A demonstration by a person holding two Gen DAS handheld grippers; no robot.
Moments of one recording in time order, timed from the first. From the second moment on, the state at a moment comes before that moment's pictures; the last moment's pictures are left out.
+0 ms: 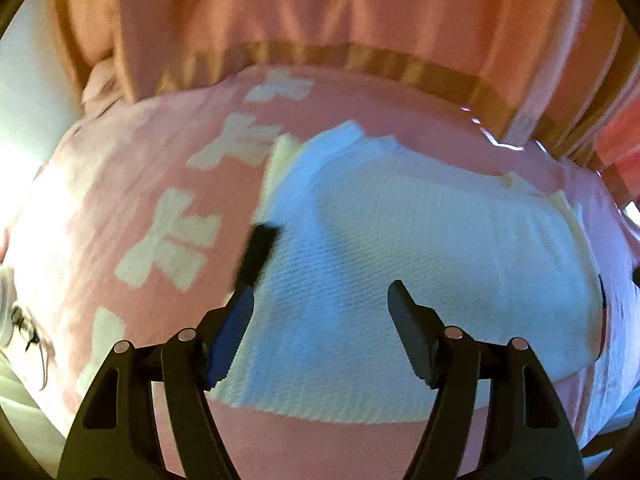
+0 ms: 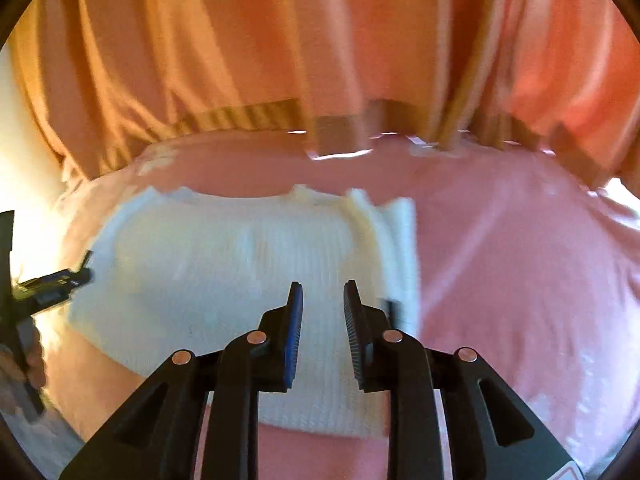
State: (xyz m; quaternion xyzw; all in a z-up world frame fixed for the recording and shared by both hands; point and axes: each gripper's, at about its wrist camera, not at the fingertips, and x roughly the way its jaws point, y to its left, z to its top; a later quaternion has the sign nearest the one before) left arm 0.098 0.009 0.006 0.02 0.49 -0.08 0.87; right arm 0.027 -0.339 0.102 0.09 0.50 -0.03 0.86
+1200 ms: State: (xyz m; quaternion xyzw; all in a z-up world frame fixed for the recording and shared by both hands) left arm 0.097 -0.030 0.035 0.07 0.45 -0.08 0.89; right arm 0.046 -0.290 0.124 0.05 0.46 -0.03 0.88
